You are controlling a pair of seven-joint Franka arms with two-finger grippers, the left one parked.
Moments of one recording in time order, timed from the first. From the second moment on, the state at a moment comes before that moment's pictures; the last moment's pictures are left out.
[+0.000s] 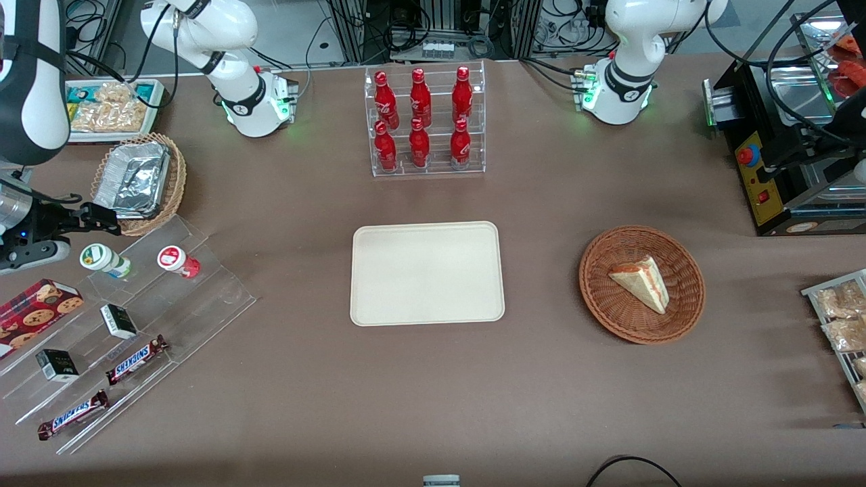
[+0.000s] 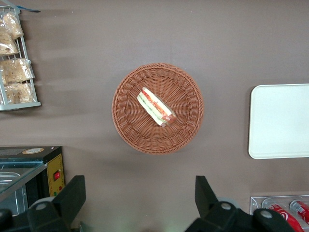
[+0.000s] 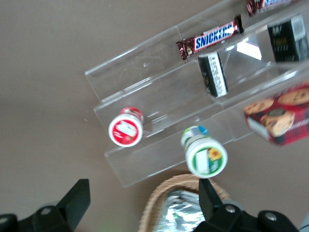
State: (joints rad) arm -0.08 0.01 -0.12 -1.87 -0.09 1.79 -0.53
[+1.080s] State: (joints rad) arm -0.23 0.04 -0.12 -2.08 -0.04 2.13 -1.05
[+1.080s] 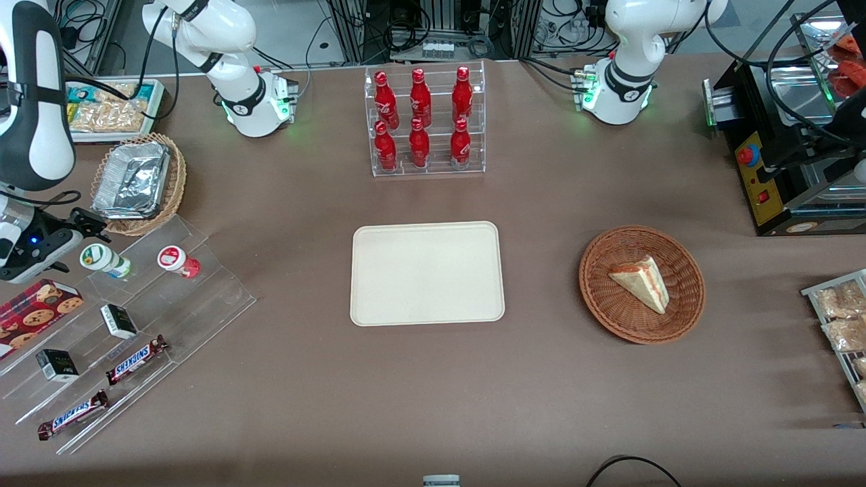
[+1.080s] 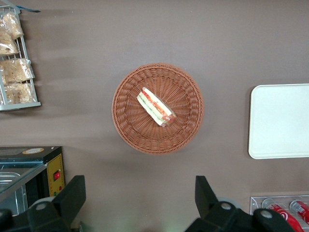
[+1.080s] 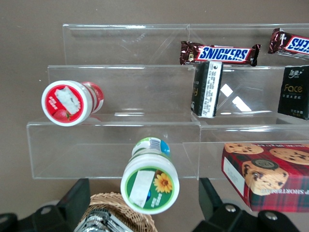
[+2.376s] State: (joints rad) arm -0.22 0.03 -0.10 -2.12 -0.02 2.21 -1.06
